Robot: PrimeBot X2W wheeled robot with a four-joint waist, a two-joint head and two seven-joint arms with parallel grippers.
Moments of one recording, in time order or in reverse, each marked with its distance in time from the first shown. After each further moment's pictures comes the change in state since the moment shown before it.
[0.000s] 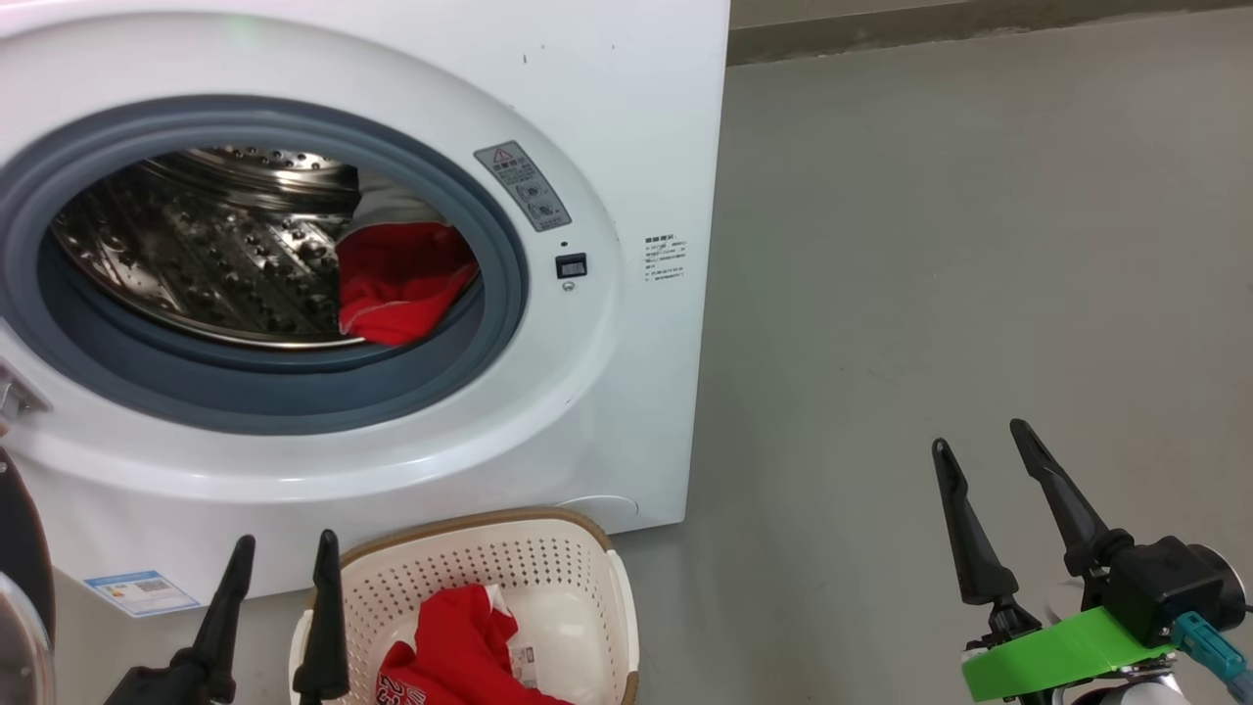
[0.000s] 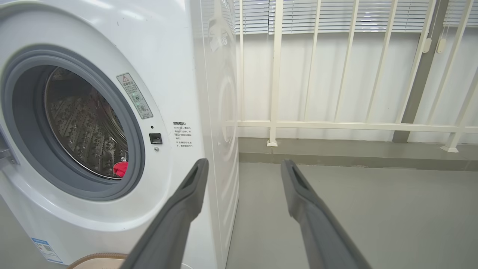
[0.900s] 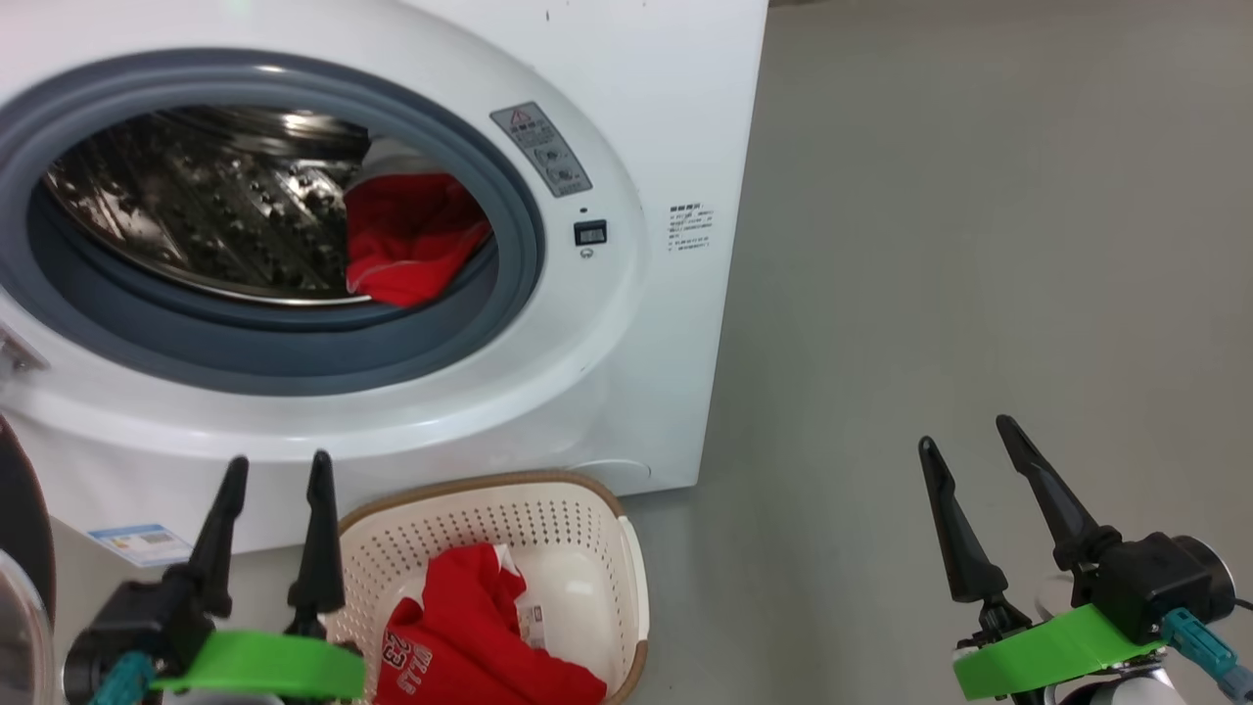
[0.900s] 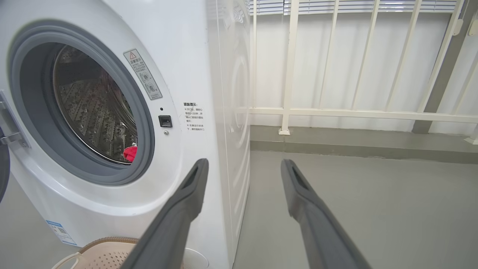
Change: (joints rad) left arm -0.142 -0.003 0.004 0.078 -0.010 -0.010 0.000; right arm -0.006 -0.010 0.026 -0.004 0.000 0.000 0.000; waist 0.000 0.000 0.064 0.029
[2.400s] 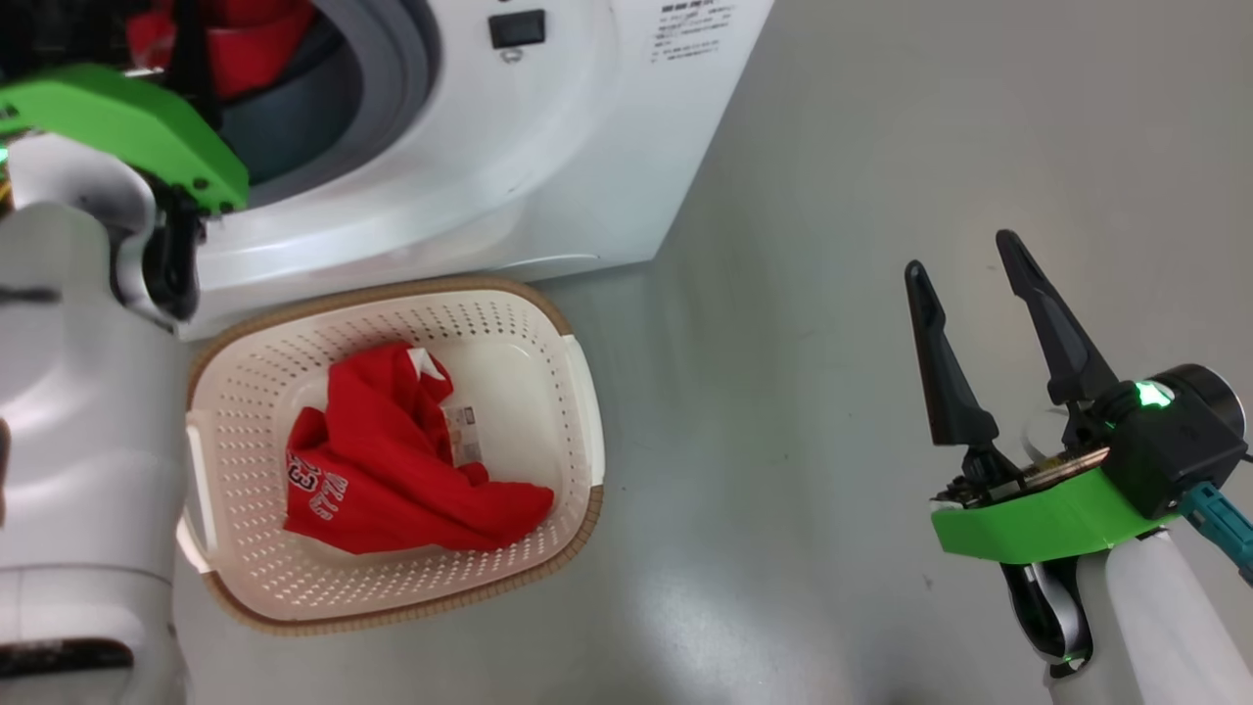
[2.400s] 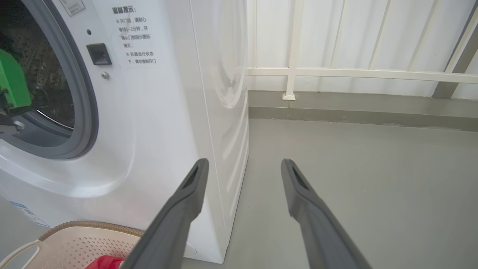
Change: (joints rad) left arm -1.020 0.067 -0.021 0.797 -0.098 0.003 0.169; right arm -0.241 0.017 0.020 -0.054 -0.023 0.000 0.000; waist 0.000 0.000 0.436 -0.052
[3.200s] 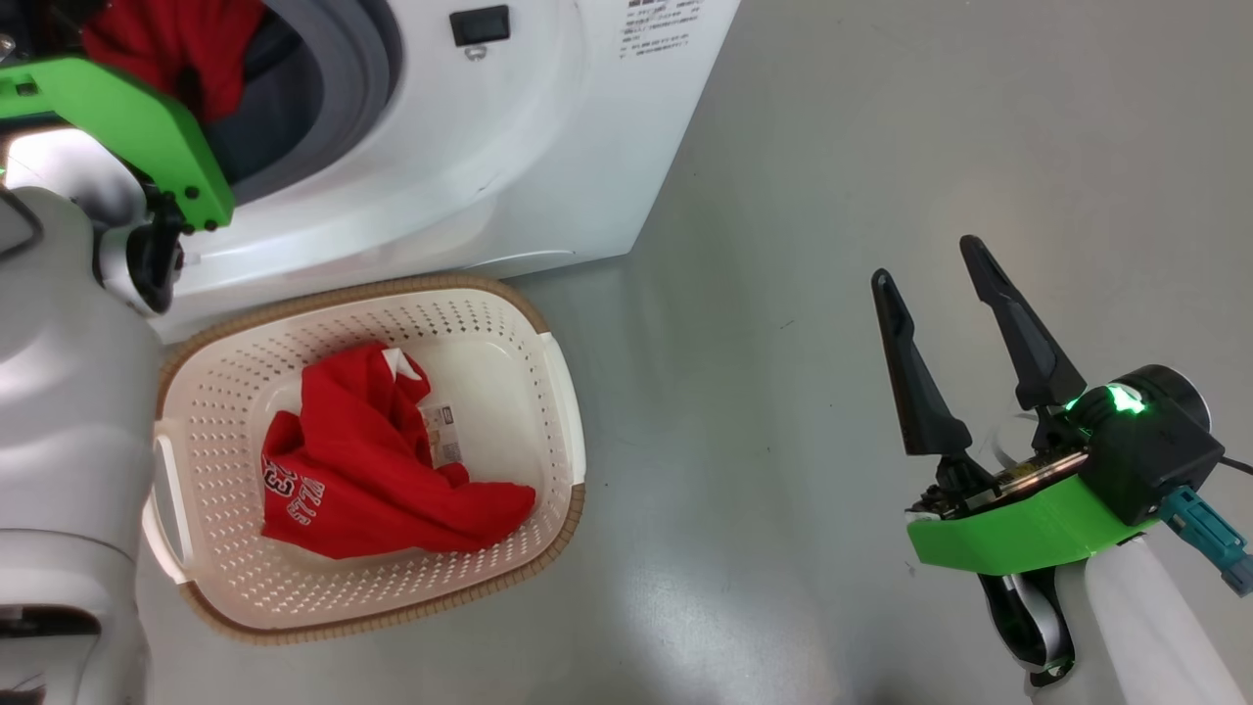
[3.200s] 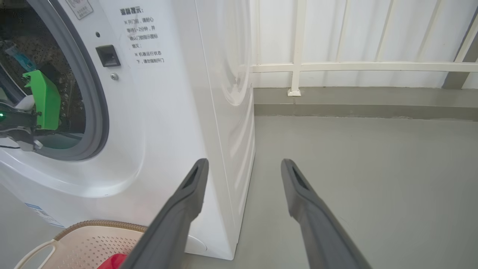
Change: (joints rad) left arm -0.116 0.043 -0.095 0.221 0.031 0.052 0.239; right arm -0.009 0.001 0.054 -0.009 0.041 0.000 0.000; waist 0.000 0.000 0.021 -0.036
